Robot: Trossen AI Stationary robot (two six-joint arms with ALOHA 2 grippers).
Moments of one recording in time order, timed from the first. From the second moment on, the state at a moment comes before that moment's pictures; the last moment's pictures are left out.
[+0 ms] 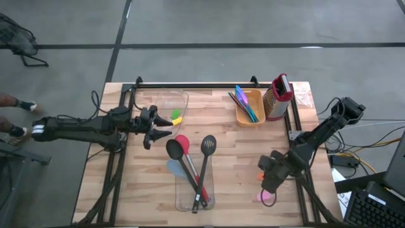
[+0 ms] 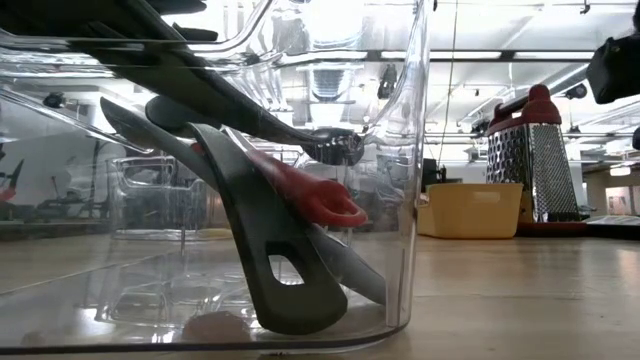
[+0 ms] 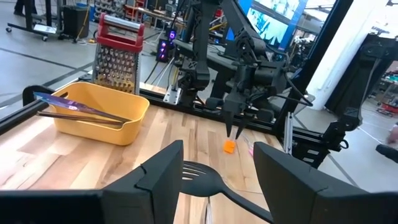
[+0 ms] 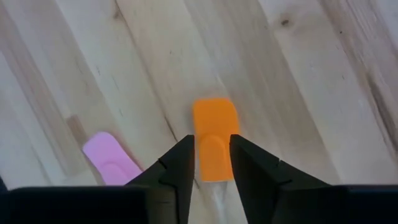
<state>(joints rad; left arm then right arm) 0.08 0.63 0.45 0.15 0.12 -0.27 0.72 1.28 0.67 -0.67 0.10 1.23</state>
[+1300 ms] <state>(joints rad) 0.07 0.63 0.44 0.16 0.14 -0.29 0.72 1.51 0.70 -0.62 -0.06 1.50</state>
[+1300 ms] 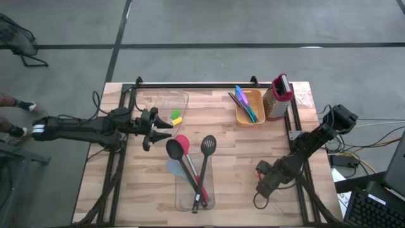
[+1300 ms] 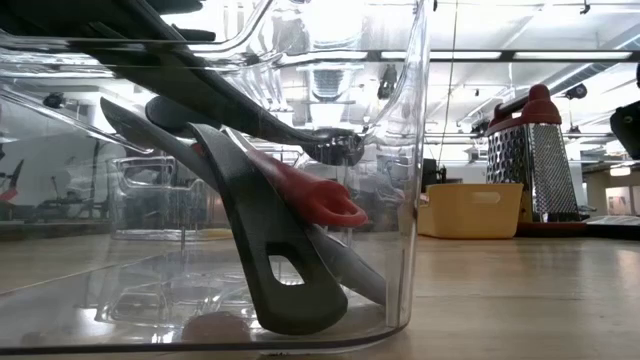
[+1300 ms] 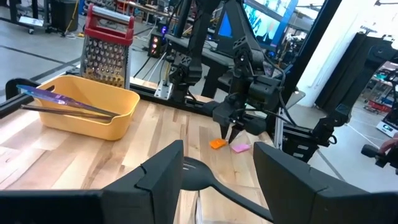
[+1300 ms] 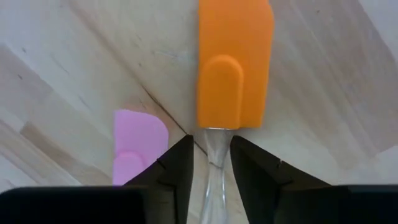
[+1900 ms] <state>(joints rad) 0.07 0.63 0.44 0.16 0.14 -0.29 0.70 1.51 0.75 -0.71 0.05 1.43</state>
